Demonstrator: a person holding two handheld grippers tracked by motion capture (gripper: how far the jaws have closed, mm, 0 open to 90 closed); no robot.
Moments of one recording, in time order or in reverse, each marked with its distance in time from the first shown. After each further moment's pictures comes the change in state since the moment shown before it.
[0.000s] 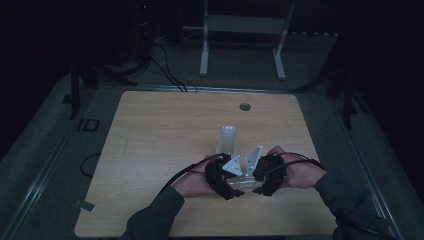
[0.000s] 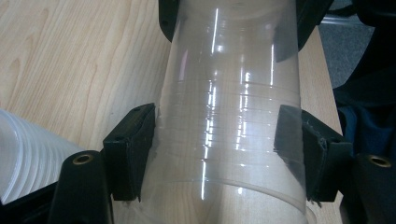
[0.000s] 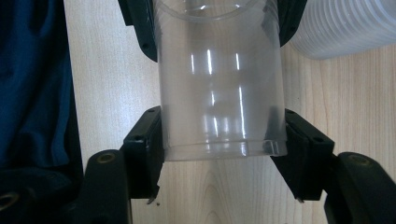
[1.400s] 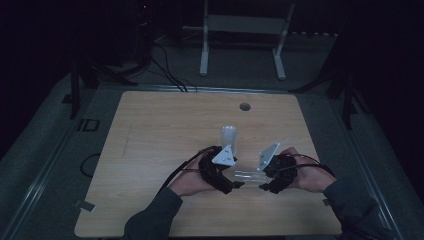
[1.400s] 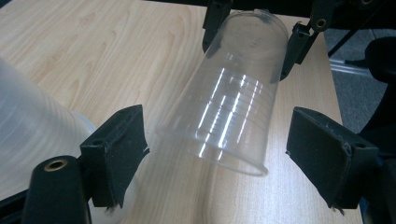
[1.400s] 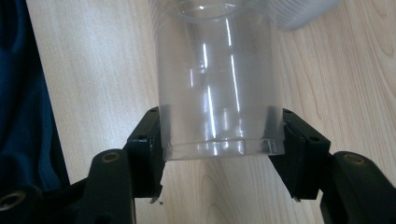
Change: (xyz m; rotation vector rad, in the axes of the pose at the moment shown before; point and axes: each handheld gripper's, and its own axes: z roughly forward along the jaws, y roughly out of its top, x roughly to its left) left arm 0.005 -0.002 -0.026 -0.163 0.108 -0.094; right arm -0.004 -0.035 0.000 -0.081 -0.055 0.172
